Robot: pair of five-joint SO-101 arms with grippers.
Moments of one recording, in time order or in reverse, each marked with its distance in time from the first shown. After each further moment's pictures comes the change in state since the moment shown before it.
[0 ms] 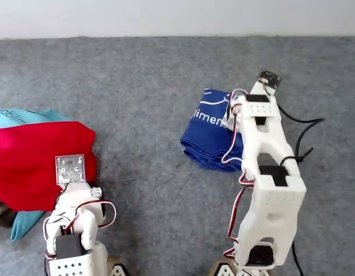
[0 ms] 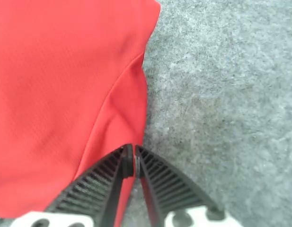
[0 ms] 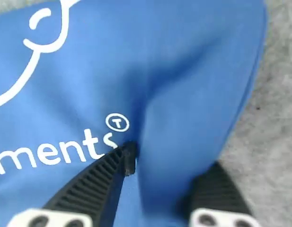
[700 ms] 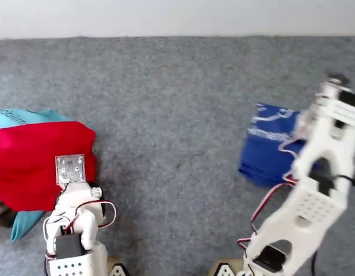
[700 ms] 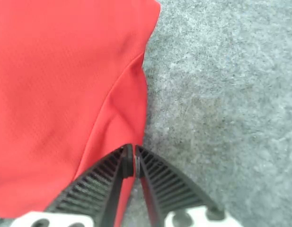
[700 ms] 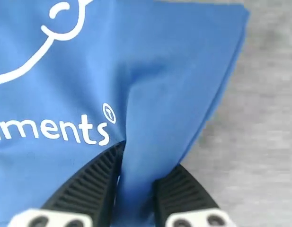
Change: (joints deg) left arm 0.0 0.0 0.0 0.0 0.0; right arm 30.2 0.5 -16.4 20.6 41.2
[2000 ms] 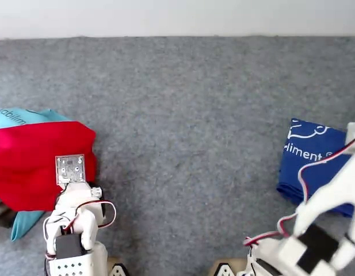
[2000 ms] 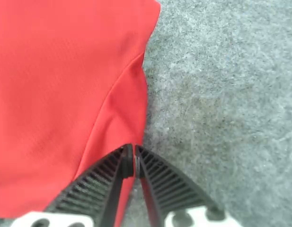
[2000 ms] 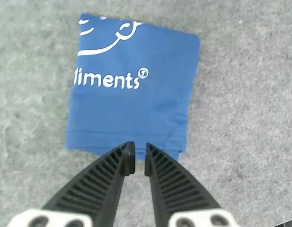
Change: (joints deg) left arm 0.0 0.0 0.0 0.0 0.0; right arm 8.8 -41.3 4.8 17.9 13.8
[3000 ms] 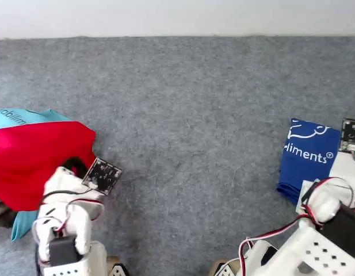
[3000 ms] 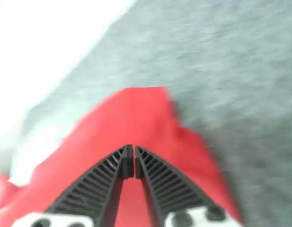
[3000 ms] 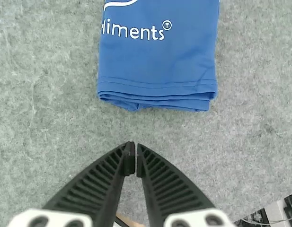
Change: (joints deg) left arm -4.0 0.0 -10.5 -7.5 -45.1; right arm -0.6 -47.3 42.4 0.0 -4.7
